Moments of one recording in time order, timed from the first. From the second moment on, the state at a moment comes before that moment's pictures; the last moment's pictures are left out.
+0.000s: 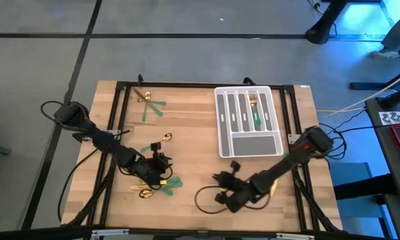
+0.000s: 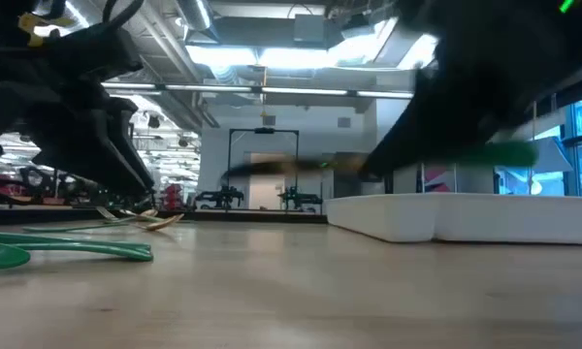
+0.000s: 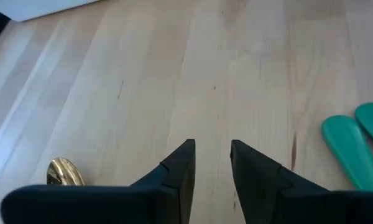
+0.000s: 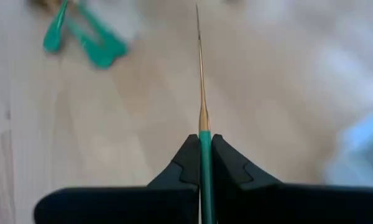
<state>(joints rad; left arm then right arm) -0.57 1.46 0.58 -0.12 -0.70 -0.41 0.65 1.88 1.11 -0.29 0.82 0.85</state>
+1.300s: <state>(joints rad) -0.59 1.46 0.58 -0.11 -0.73 -0.47 -0.31 1.37 0.83 -0.67 0.50 0.78</state>
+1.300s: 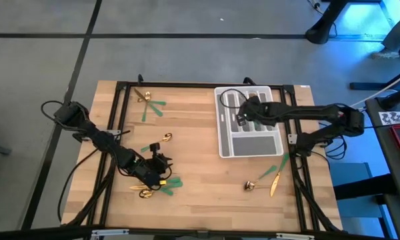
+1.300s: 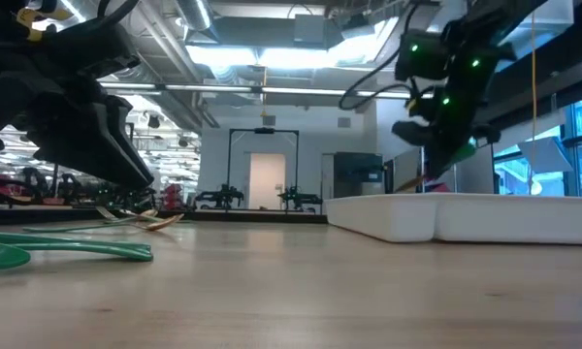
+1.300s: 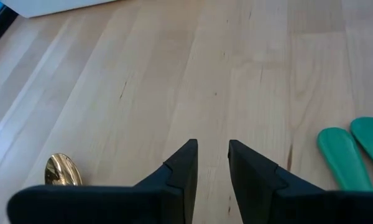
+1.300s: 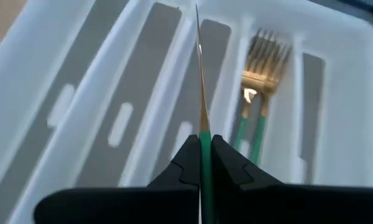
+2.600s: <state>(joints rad) -0.59 1.46 0.58 -0.11 -0.73 -0.47 -0.36 1.57 0.83 -0.59 0.42 0.74</state>
